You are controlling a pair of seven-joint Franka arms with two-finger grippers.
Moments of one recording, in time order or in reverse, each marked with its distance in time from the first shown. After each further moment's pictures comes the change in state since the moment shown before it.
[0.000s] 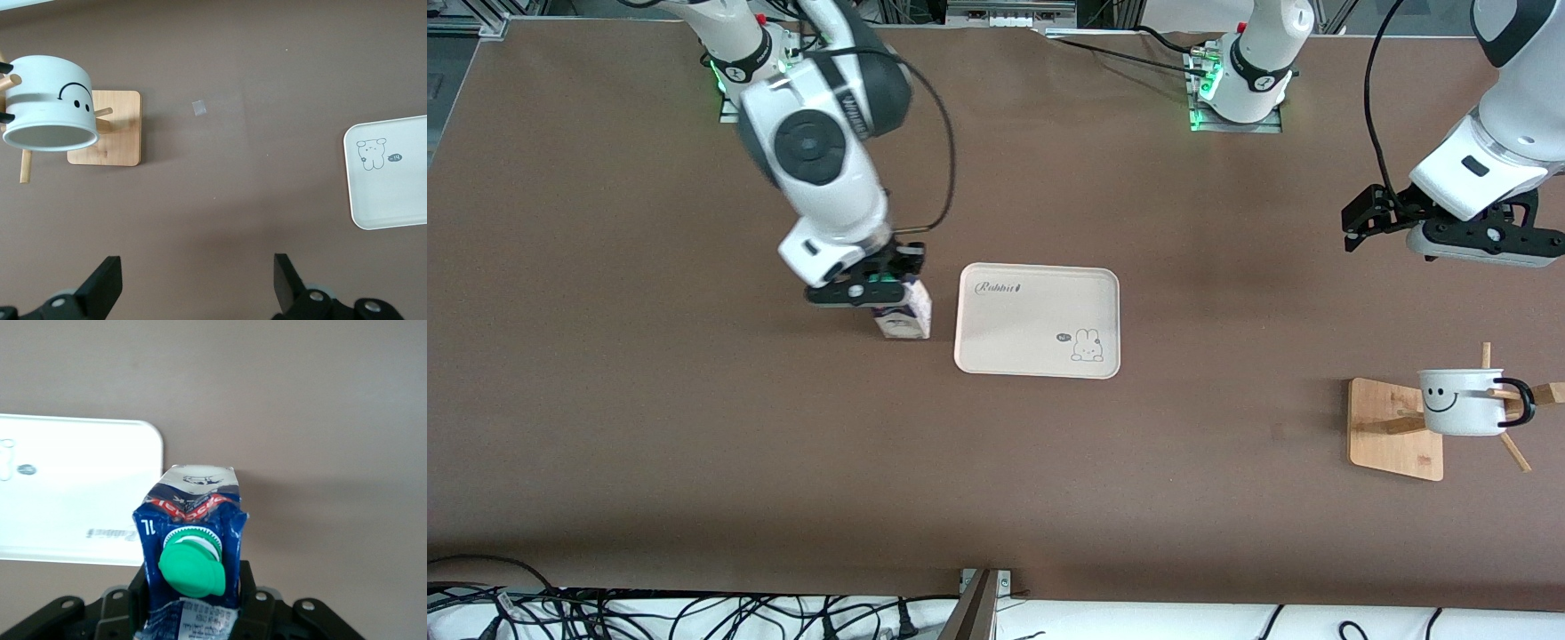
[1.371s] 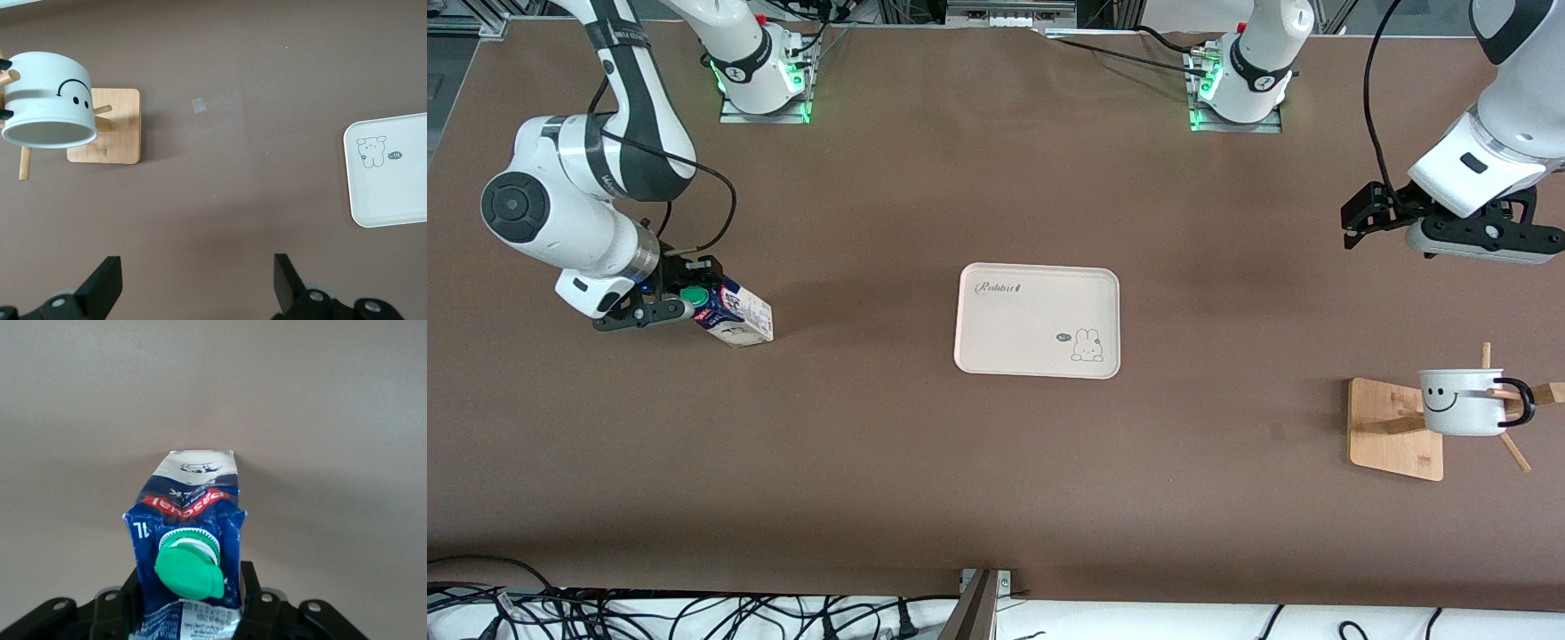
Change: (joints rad) left arm 0.000 -0.010 0.000 -0.012 0.000 0.000 0.000; right arm -0.480 -0.243 -0.078 -0.512 -0.008 0.182 -0.768
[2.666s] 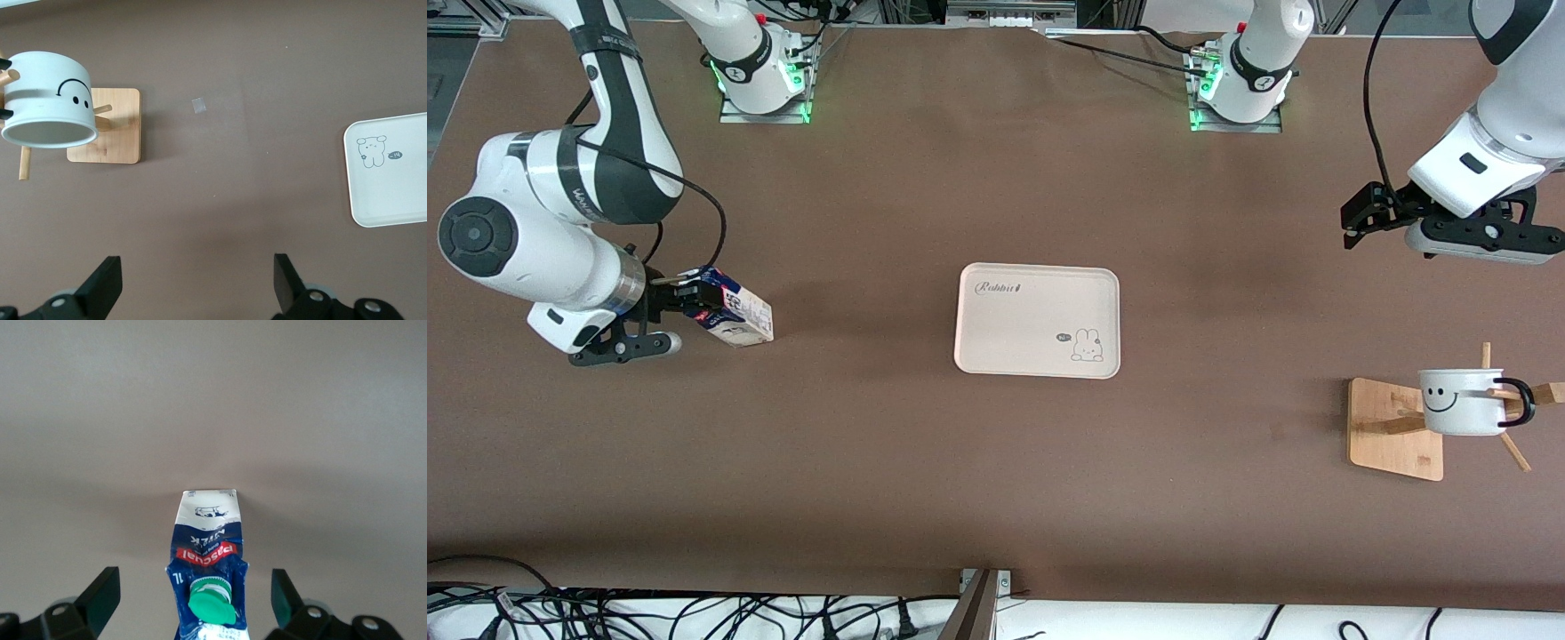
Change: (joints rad) left arm 0.000 0.000 0.000 -0.001 0.000 0.000 0.000; right arm 0.001 0.100 0.022 0.258 0.000 -0.145 0.047
